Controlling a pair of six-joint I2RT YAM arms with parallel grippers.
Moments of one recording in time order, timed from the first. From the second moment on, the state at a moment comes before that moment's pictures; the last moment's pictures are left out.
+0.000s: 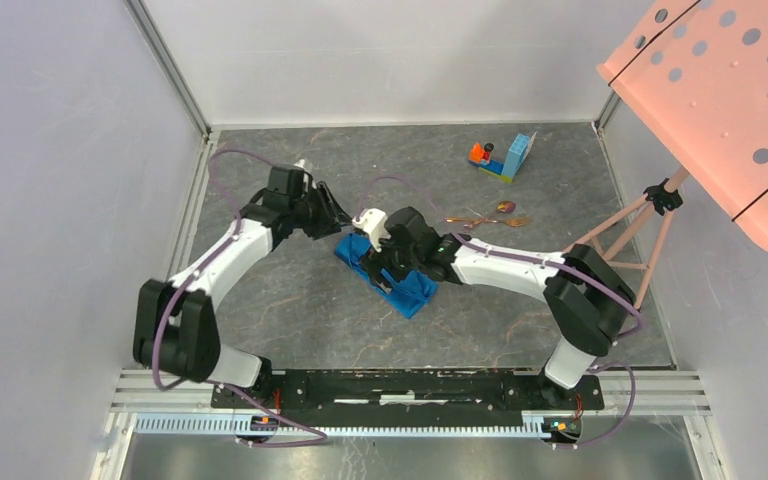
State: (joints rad) left arm -0.29 1.47 0.99 -0.32 0.28 -0.70; right arm 0.88 1.67 1.04 -0.10 -0.14 -0.04
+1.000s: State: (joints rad) left arm -0.20 1.04 0.78 -0.51 0.29 -0.64; right arm 1.01 1.93 1.25 -0.36 0.16 -0.03
